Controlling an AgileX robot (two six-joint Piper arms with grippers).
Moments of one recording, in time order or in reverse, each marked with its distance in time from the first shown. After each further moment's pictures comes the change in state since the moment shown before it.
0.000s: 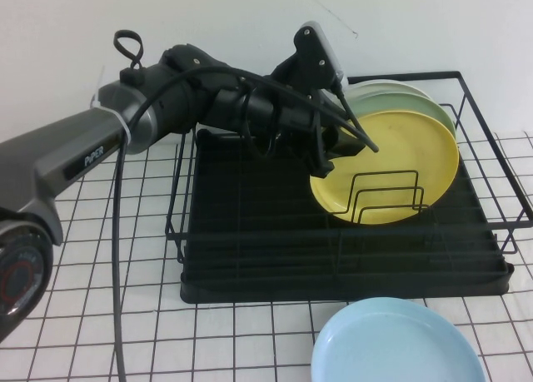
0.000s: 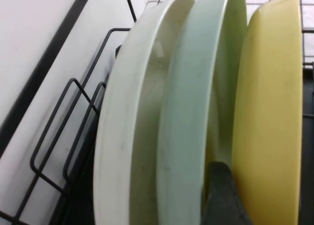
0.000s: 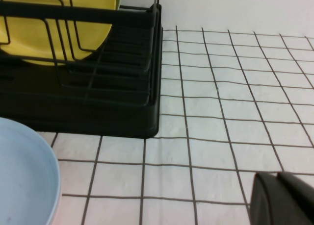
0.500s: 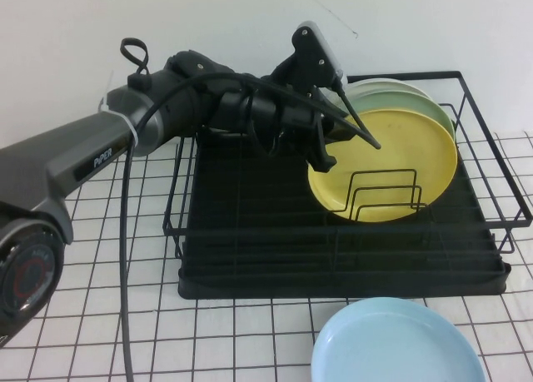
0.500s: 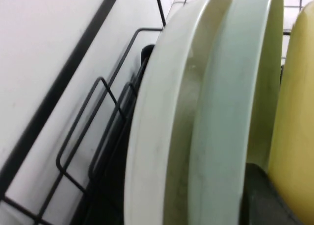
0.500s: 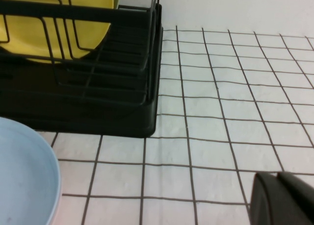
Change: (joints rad) right arm 0.000 0.000 0.000 0.000 0.000 0.000; left arm -0.001 0.029 -0.015 -0.046 -0.066 0.031
